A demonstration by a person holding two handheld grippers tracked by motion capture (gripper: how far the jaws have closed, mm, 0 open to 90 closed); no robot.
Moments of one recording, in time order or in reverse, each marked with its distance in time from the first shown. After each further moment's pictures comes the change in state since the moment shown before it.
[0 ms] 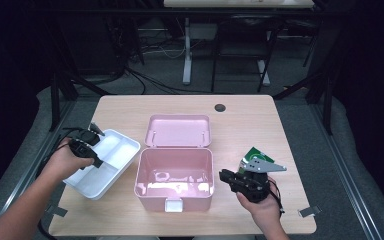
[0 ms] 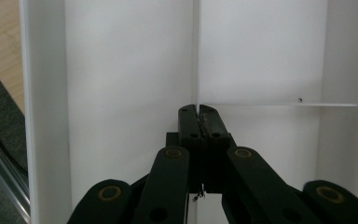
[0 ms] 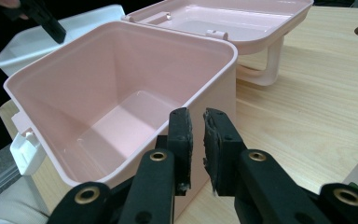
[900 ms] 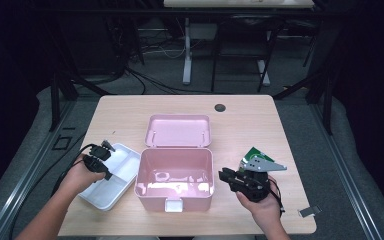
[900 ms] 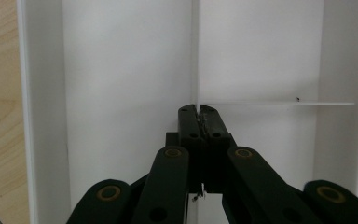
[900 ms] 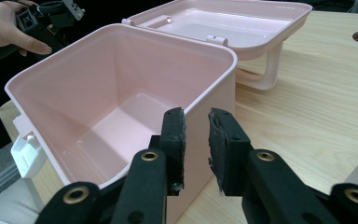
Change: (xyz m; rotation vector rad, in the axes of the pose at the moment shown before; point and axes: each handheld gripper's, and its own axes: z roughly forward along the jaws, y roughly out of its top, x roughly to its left) left arm -0.009 -0.010 0.065 0.006 0.011 0.008; right arm 0.001 0.004 -0.001 -0.003 -0.008 -0.008
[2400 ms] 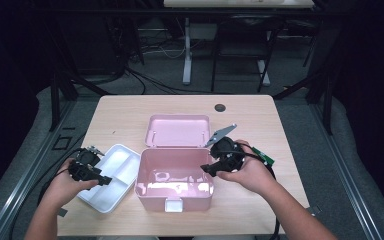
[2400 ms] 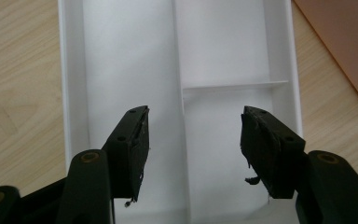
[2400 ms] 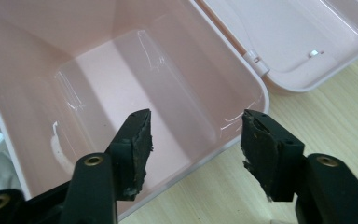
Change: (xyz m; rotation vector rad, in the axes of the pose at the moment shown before) left arm -0.001 -0.038 -0.032 -0.205 -0.028 0.083; right arm 0.018 0.090 0.057 0.467 0.027 -0.353
